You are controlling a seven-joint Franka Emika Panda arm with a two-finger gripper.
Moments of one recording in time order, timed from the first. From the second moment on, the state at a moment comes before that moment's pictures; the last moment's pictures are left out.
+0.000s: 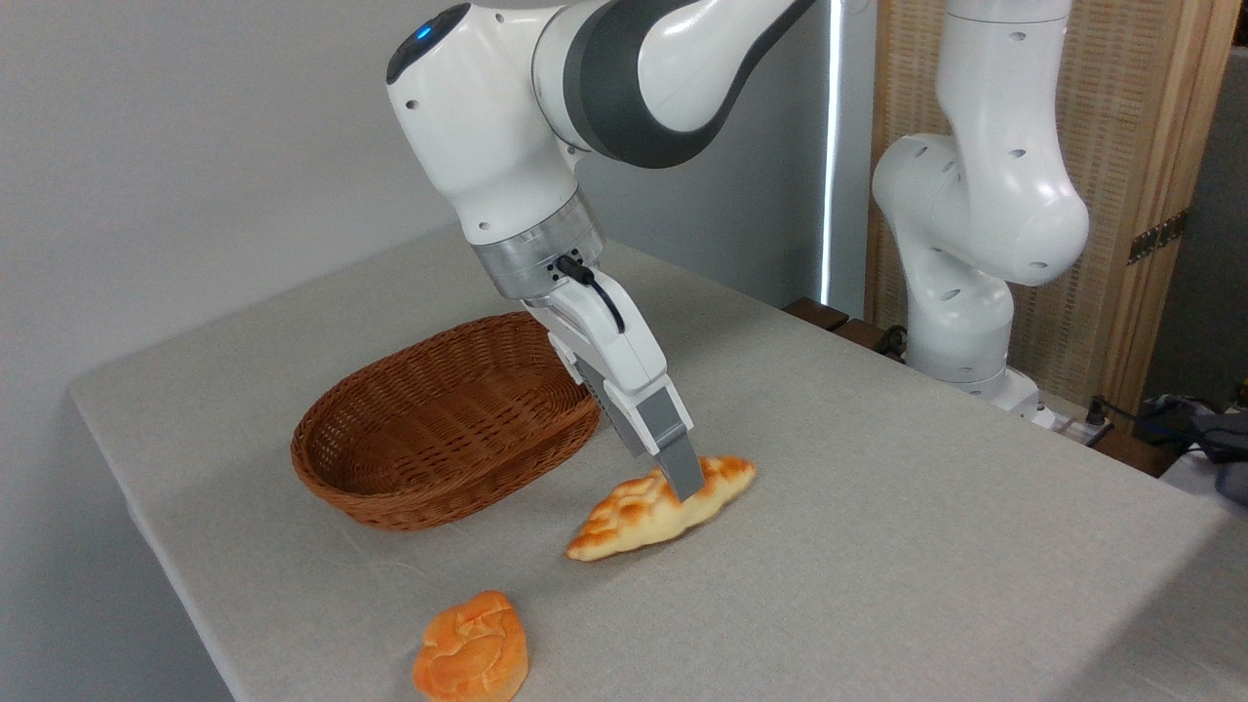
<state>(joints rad) -0.26 -0.08 0.18 -2.03 0.20 1.71 0.86</state>
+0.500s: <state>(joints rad) -0.28 -0.08 0.12 -1.88 0.10 1.66 0.57</state>
